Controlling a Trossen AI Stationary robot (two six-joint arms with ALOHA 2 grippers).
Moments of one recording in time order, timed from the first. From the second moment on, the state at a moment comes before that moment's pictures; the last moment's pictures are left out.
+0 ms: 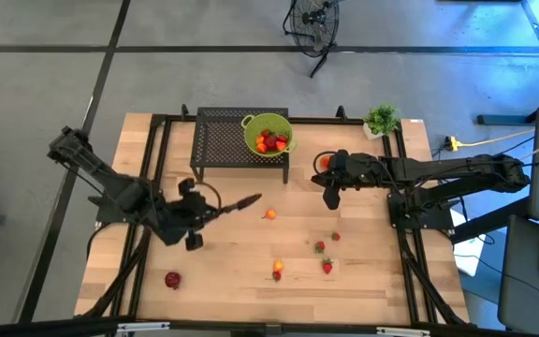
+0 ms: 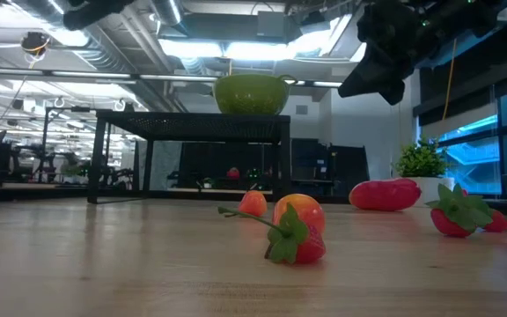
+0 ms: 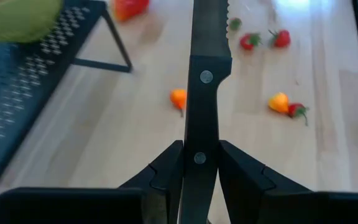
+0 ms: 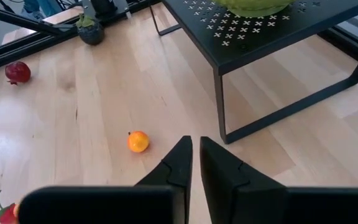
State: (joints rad) left arm -0.59 1.14 1.07 -0.87 -0.64 -0.65; right arm -0.03 1.08 0.68 -0.18 0.14 0.36
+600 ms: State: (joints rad) left arm -0.31 0.97 1.07 -0.86 -0.69 -0.58; right arm -0.03 1.08 0.68 -0.20 0.14 0.36
